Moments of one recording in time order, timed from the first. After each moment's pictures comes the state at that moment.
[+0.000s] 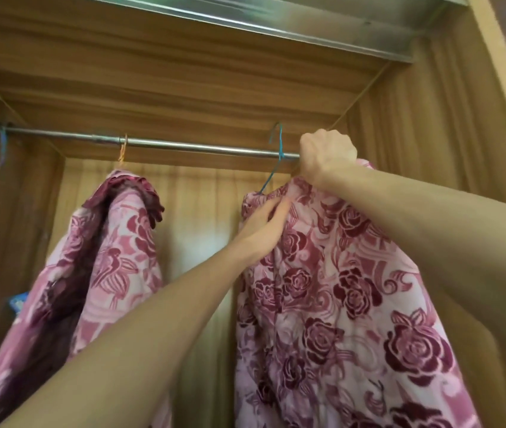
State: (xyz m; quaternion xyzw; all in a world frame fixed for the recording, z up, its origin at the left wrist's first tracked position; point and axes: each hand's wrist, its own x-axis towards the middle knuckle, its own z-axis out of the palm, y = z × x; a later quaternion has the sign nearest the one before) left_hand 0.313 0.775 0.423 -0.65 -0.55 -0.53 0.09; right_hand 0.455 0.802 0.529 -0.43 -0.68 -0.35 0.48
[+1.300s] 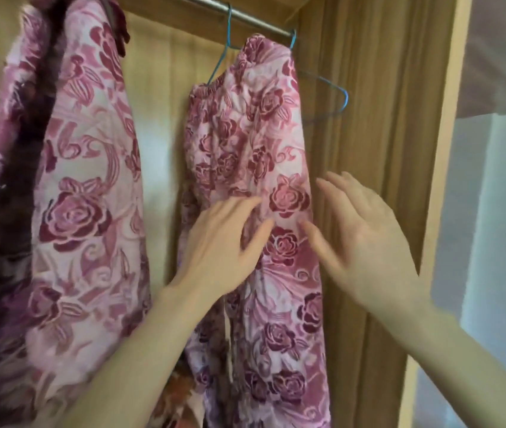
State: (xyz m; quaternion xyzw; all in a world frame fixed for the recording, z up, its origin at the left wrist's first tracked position) left_hand 0.355 0.671 0.171 -0.65 -0.52 -0.46 0.31; right_hand 0.583 0.681 0.190 -0.31 -0.77 -0.28 0.48
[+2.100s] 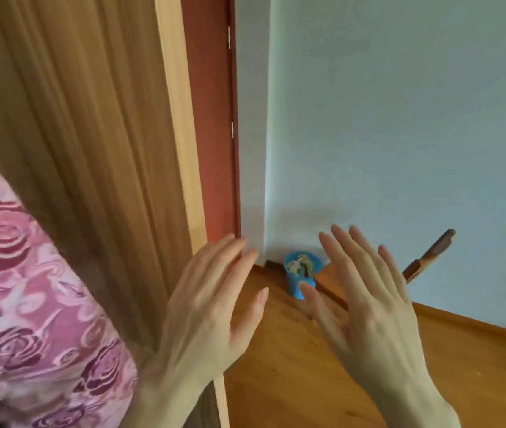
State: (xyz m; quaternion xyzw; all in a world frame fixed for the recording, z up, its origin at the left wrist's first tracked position) left_hand 0.600 0.674 -0.047 -0.85 -0.30 -0.43 0.09; right_hand 0.796 0.574 -0.031 -0.66 -0.61 -0.24 0.36
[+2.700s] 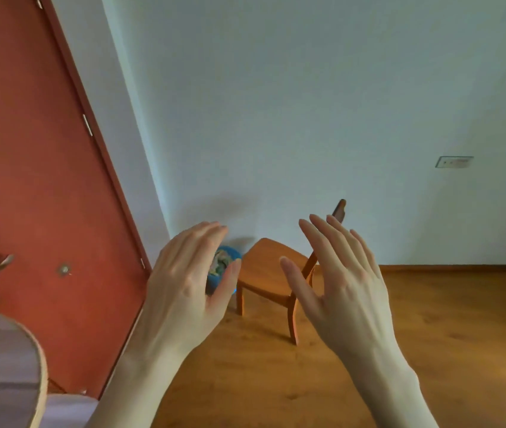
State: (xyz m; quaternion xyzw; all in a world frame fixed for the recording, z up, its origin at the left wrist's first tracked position) left_hand 0.852 0.815 -0.052 -0.89 -0.17 -0.42 -0.02; right_hand 1.009 0.647 -0.047 -0.79 -0.46 -0.27 0.31
